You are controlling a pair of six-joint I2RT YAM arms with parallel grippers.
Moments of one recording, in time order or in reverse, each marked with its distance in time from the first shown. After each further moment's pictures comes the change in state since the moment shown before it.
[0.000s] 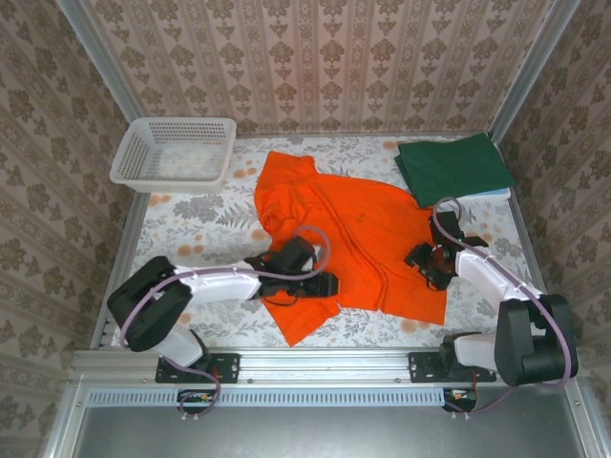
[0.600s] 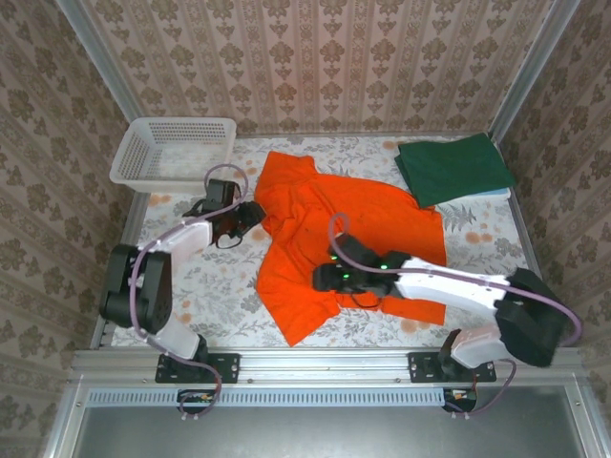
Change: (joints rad) left arm 0.636 0.129 0.208 -0.109 -0.042 0.014; right arm 0.874 0.207 0.239 0.262 0.052 0.079
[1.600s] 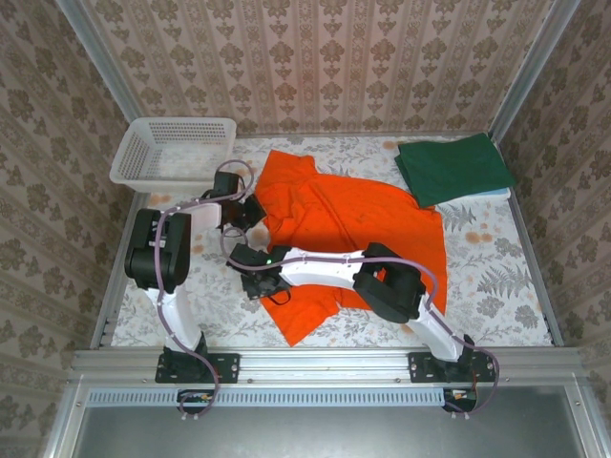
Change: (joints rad) left arm 0.043 0.278 0.162 0.050 0.113 0.024; right arm 0.175 0.789 0.829 -0.264 0.093 -0.059
